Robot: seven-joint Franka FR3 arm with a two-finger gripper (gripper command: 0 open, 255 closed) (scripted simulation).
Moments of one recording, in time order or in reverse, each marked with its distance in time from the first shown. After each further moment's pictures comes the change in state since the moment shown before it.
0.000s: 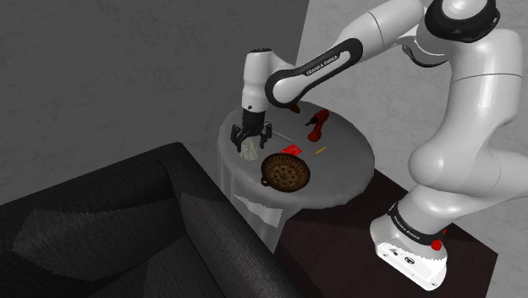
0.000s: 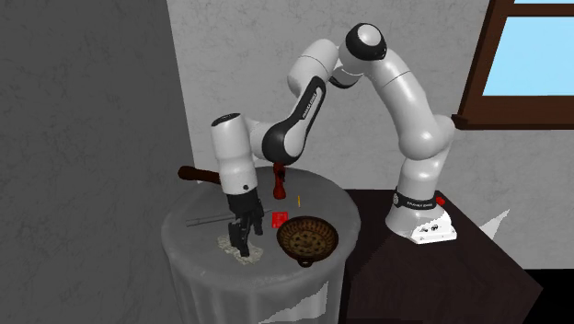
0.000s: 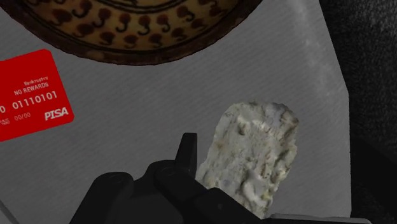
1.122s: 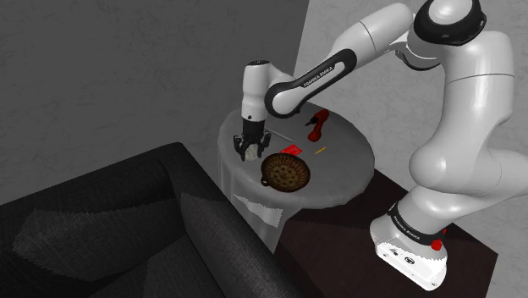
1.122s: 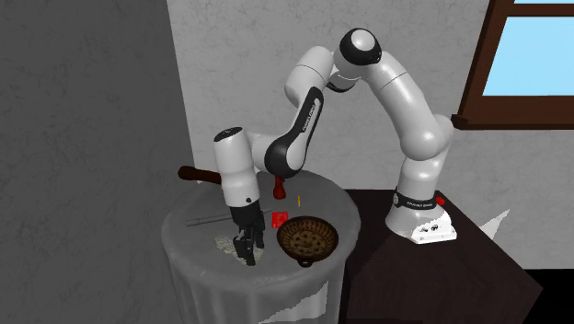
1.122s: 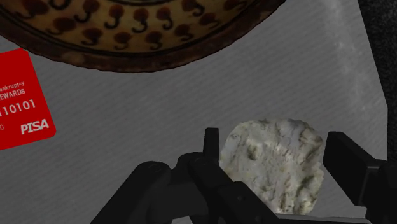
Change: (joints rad) arm 0.054 0.037 -0.071 -0.005 -0.059 0.034 0.020
